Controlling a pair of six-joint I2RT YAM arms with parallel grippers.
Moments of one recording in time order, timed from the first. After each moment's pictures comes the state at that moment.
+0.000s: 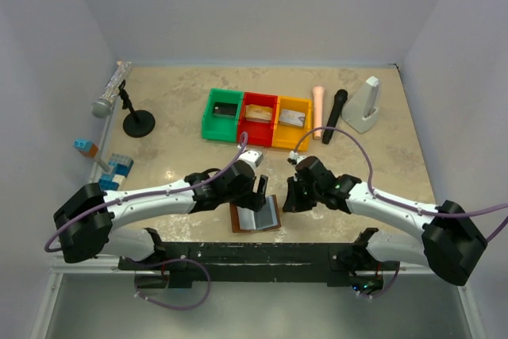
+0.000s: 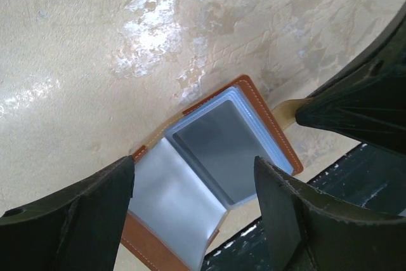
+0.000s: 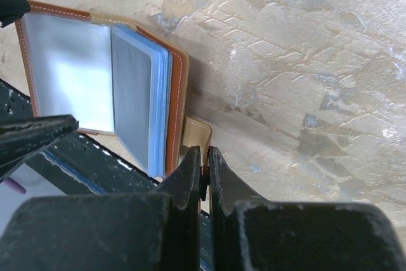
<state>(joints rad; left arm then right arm) -1.04 1.33 0.74 -0.25 -0.14 -0.62 0.80 1.17 0.56 -0.36 -0.15 0.63</state>
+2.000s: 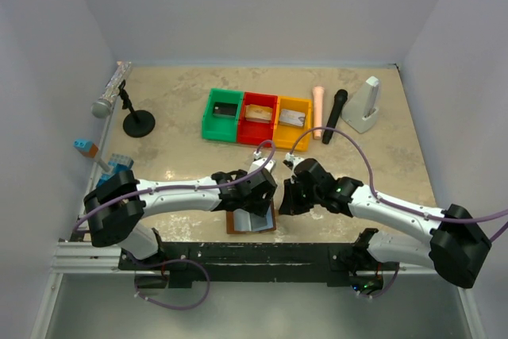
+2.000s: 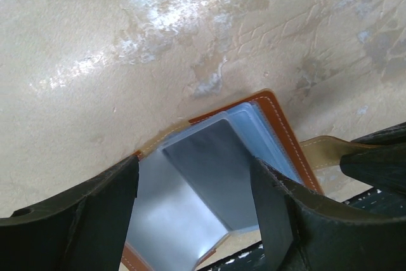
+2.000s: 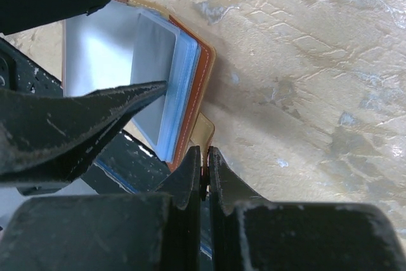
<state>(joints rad) -1.14 1.54 0.90 -0.42 -0.28 -0.65 0.86 1.12 0.57 -0.36 -0.17 0.64</state>
